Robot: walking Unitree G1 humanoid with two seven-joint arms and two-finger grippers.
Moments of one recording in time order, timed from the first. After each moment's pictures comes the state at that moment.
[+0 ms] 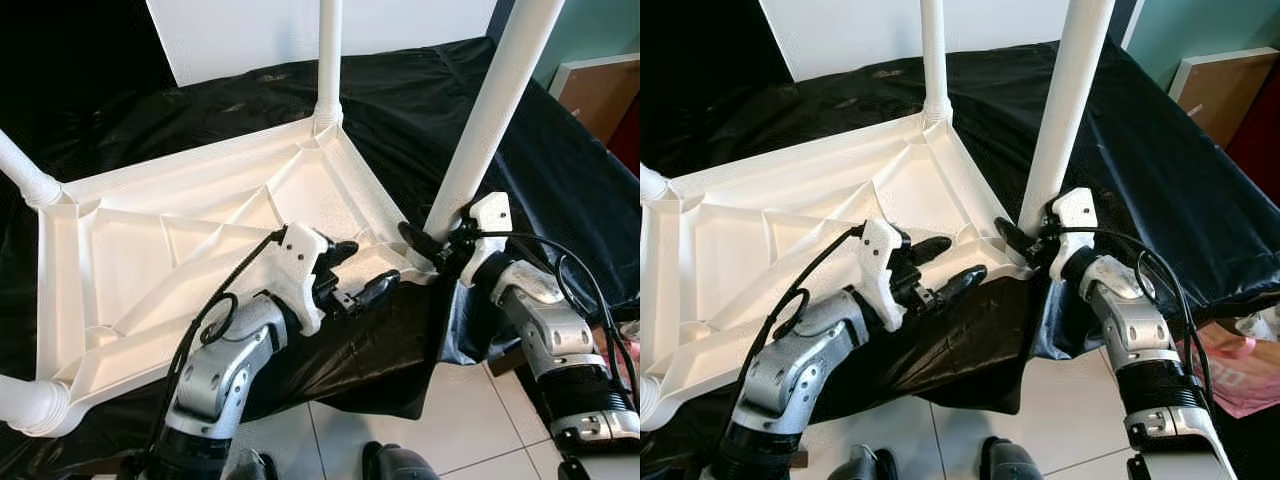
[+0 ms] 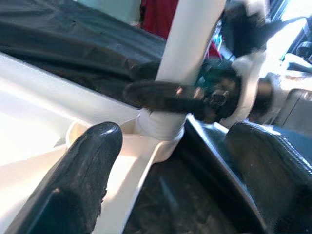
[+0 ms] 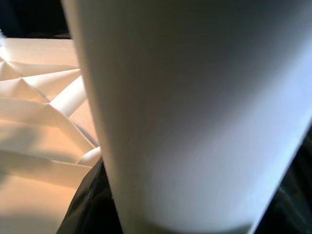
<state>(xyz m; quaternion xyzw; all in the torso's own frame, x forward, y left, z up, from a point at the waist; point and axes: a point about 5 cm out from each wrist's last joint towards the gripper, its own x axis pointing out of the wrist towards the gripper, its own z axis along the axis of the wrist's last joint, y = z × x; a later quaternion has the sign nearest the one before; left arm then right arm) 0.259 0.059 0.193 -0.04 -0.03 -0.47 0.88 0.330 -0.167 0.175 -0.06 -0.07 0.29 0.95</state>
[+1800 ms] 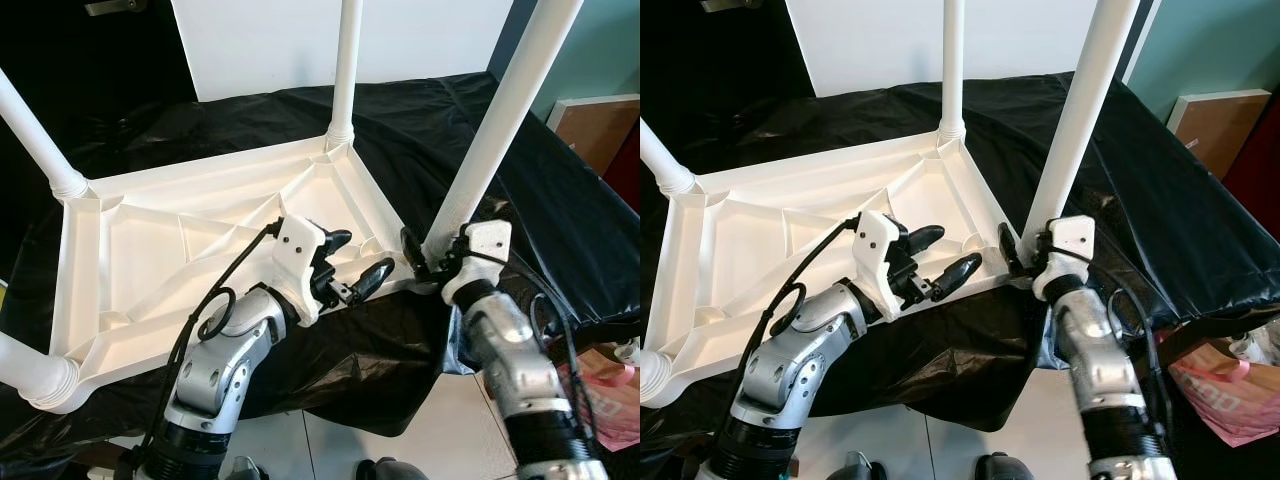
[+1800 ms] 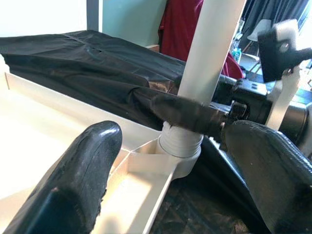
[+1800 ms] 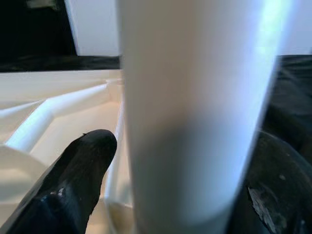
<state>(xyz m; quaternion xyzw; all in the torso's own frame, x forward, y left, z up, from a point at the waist) 0.266 0.062 0.195 -0.01 -0.04 -0.45 0.89 0.311 -0.163 0.159 -0.01 -0.10 0.15 0.98</state>
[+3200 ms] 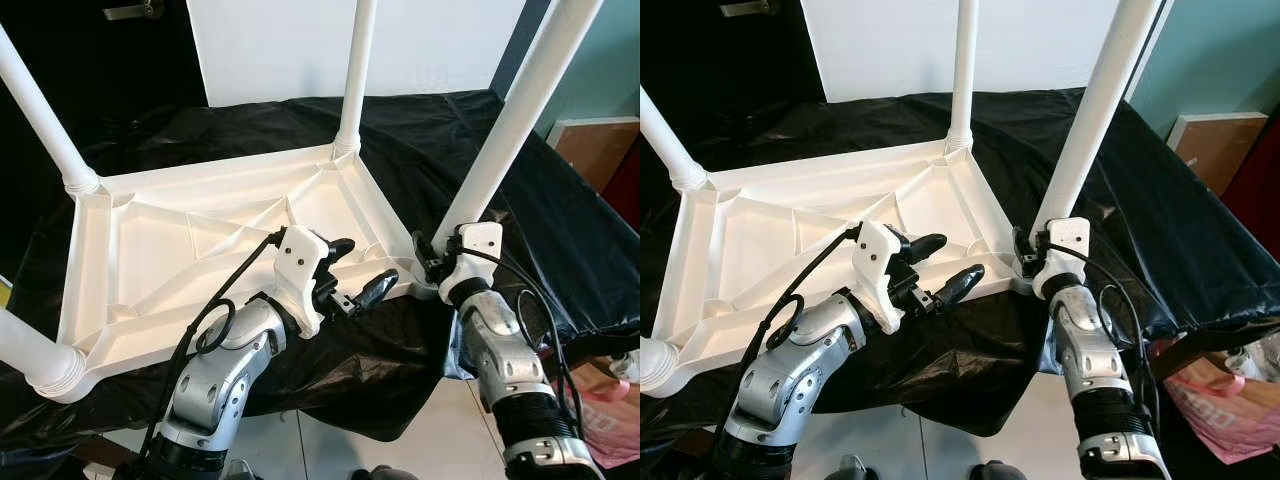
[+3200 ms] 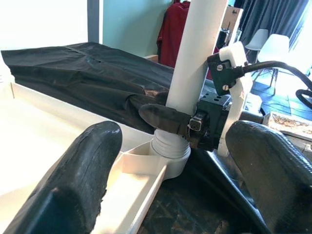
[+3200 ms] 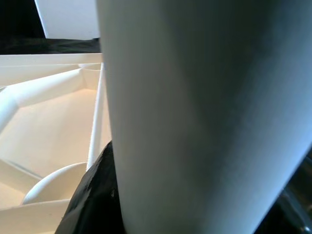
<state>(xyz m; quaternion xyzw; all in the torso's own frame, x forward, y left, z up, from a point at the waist) 0.254 0.060 0.194 -0.01 -0.05 -0.45 0.89 0.323 -0.162 0.136 0.00 -0.06 0.04 1.00</state>
